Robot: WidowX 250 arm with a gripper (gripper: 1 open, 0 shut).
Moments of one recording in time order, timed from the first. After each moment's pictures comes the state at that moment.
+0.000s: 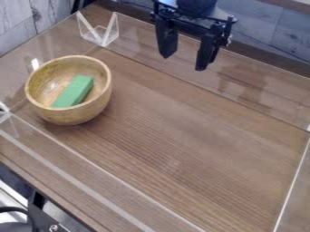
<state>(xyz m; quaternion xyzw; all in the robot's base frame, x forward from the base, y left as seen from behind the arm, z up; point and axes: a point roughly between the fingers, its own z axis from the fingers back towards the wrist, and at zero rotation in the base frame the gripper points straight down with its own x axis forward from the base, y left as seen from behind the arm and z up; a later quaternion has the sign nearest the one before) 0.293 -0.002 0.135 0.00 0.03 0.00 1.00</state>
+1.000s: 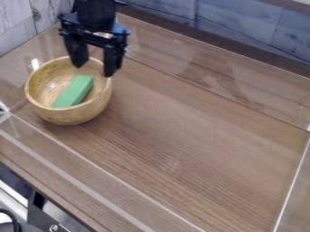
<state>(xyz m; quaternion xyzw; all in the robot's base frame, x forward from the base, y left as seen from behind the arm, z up) 0.246 0.116 0.105 0.01 0.02 0.07 1.00</state>
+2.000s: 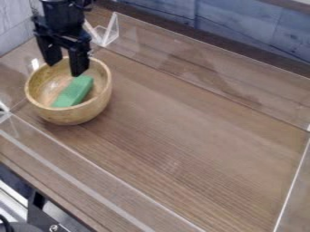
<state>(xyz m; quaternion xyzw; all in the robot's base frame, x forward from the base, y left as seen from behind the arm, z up) 0.243 0.172 0.082 0.03 0.01 0.03 1.00</state>
